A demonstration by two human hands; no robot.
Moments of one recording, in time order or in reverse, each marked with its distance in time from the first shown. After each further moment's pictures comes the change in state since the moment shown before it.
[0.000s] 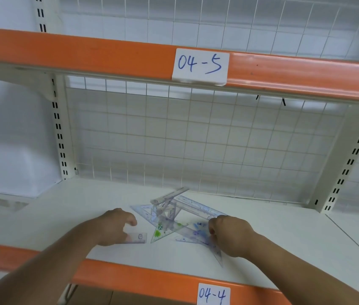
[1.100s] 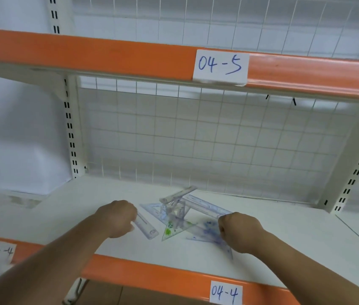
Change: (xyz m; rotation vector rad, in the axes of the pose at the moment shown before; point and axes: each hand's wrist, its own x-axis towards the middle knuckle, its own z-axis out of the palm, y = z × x) left_hand -0.011 0.001 -0.016 0.237 0.093 -0.052; right_hand 0.003 -0.007 -0.004 -0.034 -0.008 0.054
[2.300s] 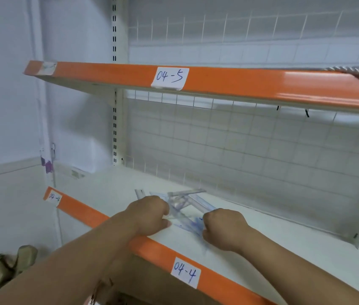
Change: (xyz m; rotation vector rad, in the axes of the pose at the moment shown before) left_hand -0.080 0.151 -0.027 -0.136 0.140 -0.169; right_hand -0.038 0.029 -0.024 -0.023 0.174 -0.425
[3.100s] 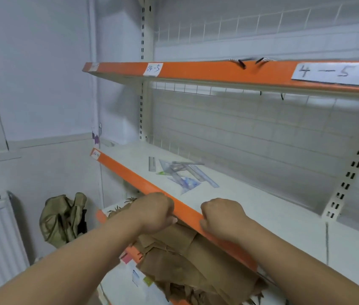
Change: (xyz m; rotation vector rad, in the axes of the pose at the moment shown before) left_hand -0.147 0.176 0.031 -0.018 0.034 -0.198; right_hand -0.167 0.051 0.009 0.030 0.096 -0.241
